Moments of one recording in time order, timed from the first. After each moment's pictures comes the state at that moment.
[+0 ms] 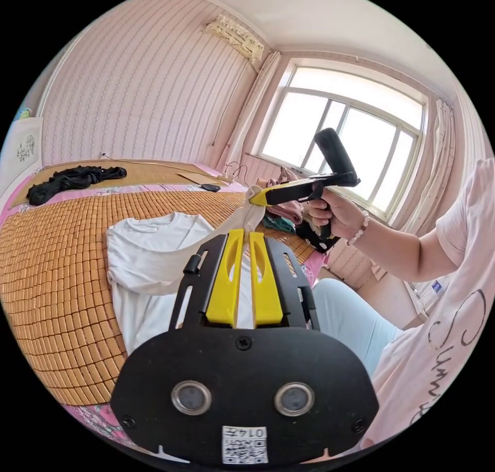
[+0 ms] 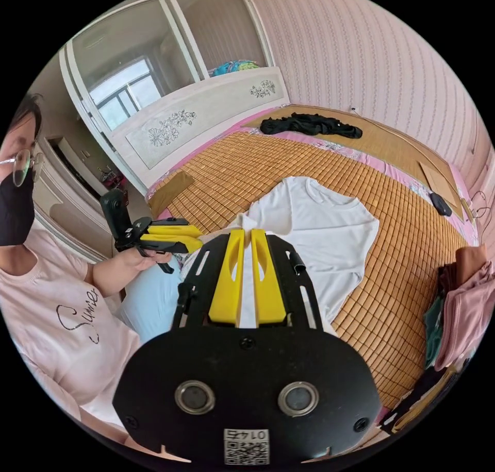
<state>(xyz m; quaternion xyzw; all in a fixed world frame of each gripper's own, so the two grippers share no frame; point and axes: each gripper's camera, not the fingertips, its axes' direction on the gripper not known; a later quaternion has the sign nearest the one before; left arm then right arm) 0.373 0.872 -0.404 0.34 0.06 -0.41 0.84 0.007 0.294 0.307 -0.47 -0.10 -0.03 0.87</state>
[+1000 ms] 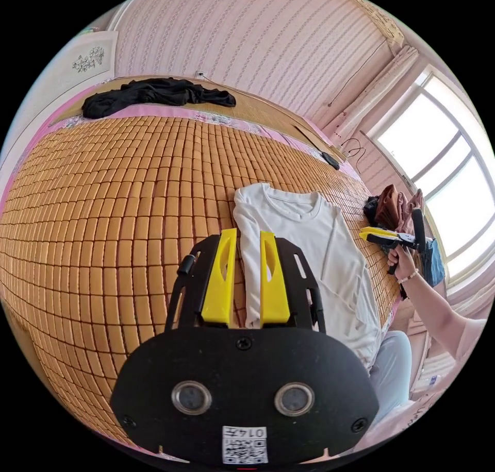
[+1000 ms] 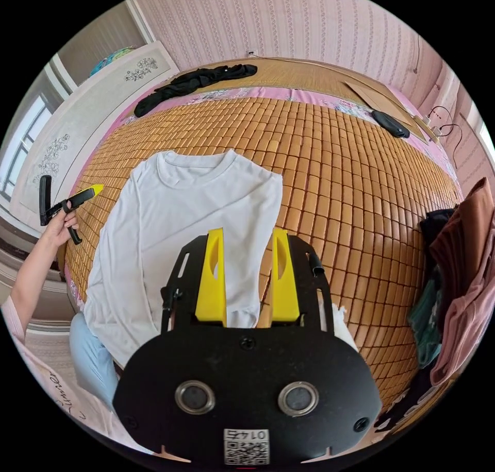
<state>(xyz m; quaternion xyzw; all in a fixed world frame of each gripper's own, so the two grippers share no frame) 0.053 0.944 -0.198 0.12 0.05 -0.61 0.78 0.178 0.268 0.489 -0.54 0.12 0.06 0.83</state>
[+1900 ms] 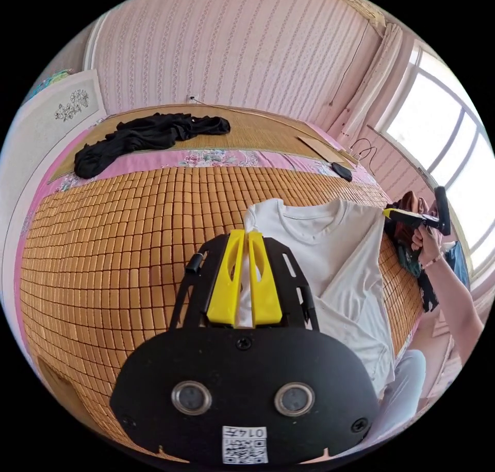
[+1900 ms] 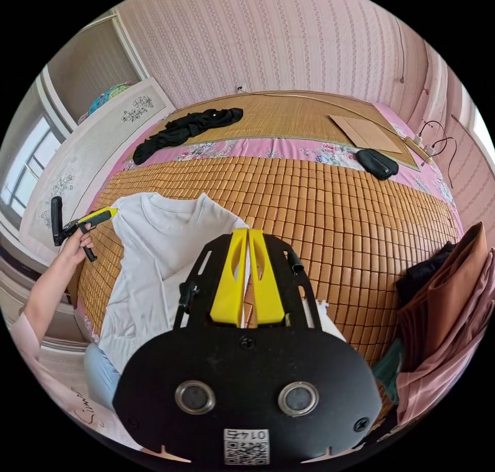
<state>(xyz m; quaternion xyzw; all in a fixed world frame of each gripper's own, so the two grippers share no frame) -0.051 0.850 -0.171 0.09 -0.02 -0.57 0.81 0.233 0.123 0.497 -0.47 0.11 0.07 0.87</state>
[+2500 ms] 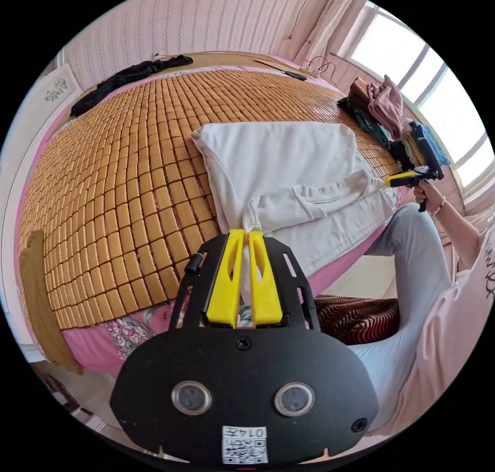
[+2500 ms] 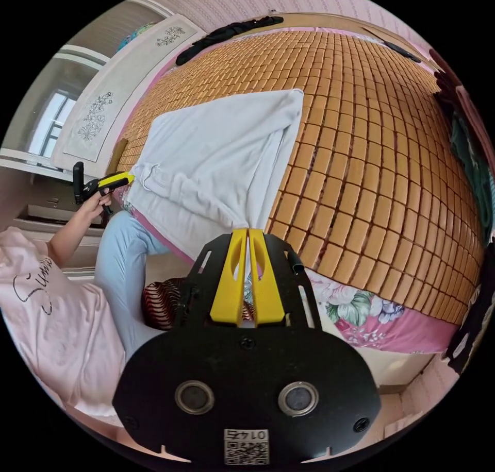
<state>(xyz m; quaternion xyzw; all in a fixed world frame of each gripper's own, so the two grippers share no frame) 0.301 0.916 -0.196 -0.01 0.07 -0.51 0.86 0.104 0.280 0.193 -0.62 0.00 0.14 0.77</state>
